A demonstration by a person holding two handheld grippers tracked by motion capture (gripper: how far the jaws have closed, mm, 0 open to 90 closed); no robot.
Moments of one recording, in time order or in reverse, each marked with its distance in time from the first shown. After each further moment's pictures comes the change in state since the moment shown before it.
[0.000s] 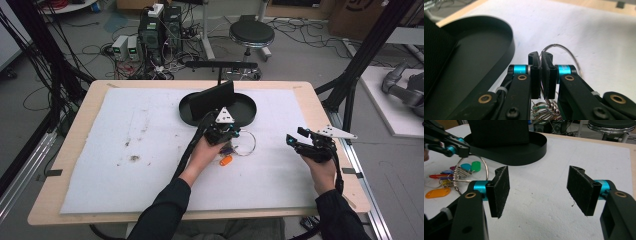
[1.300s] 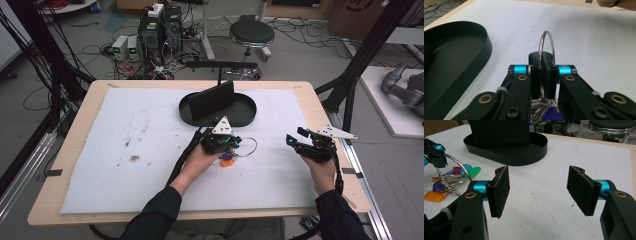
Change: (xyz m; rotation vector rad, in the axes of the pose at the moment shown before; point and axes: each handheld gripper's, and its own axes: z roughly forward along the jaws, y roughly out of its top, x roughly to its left) left arm -0.020 -0.007 -0.016 -0.003 -0.104 0.087; right arm 0.001 0.000 0.000 -0.002 0.003 -0.002
